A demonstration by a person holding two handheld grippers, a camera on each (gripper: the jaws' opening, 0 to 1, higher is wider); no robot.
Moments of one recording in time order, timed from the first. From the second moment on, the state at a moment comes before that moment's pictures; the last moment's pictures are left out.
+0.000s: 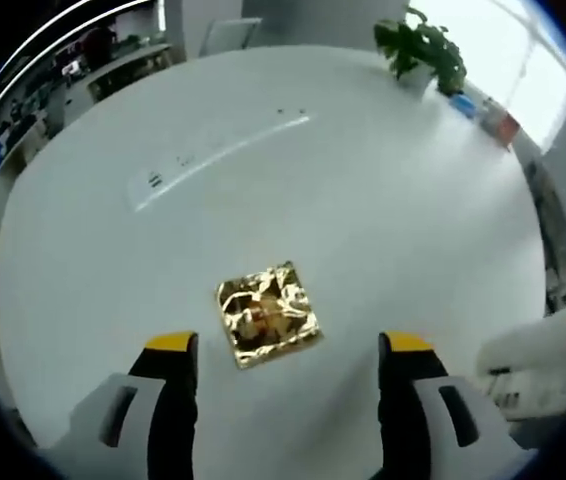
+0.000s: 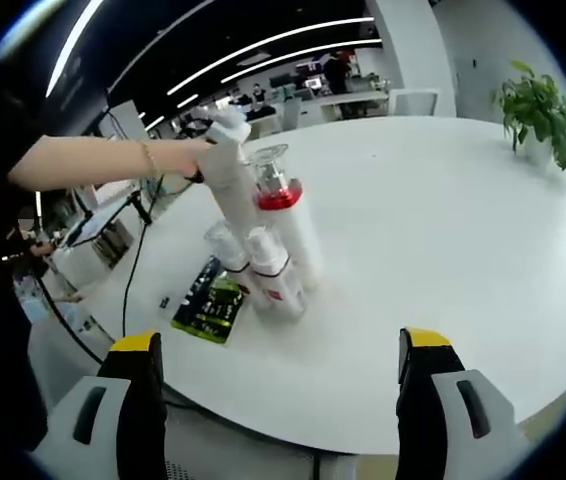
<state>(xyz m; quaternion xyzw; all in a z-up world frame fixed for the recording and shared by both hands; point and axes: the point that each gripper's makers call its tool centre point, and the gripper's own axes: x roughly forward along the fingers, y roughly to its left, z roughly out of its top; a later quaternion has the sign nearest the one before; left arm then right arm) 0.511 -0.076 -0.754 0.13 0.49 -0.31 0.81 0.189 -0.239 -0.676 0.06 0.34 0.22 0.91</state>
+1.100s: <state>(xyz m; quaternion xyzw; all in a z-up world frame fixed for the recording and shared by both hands) 0.522 -0.069 -0.768 0.17 0.50 -0.28 0.80 0.191 -0.241 -0.679 0.07 0.35 0.22 0.91</state>
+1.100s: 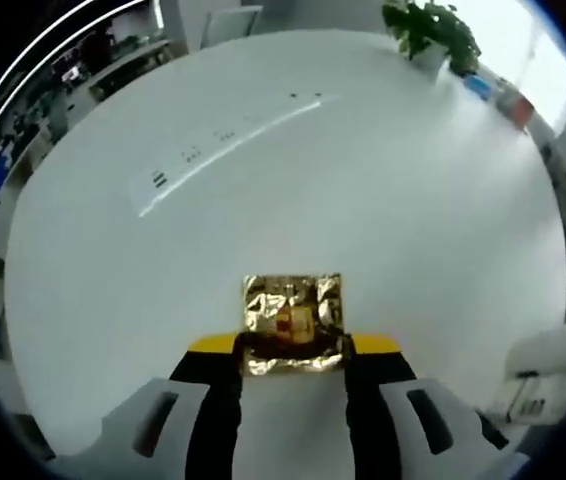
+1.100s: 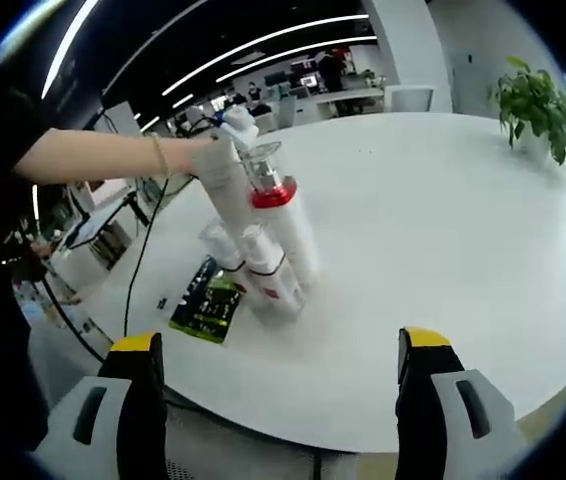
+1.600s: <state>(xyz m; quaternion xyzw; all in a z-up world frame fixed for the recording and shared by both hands) 0.523 -0.068 -0.757 0.17 0.48 -0.30 0.81 0.190 -0.240 -0.678 0.07 0.34 0.22 0.91</state>
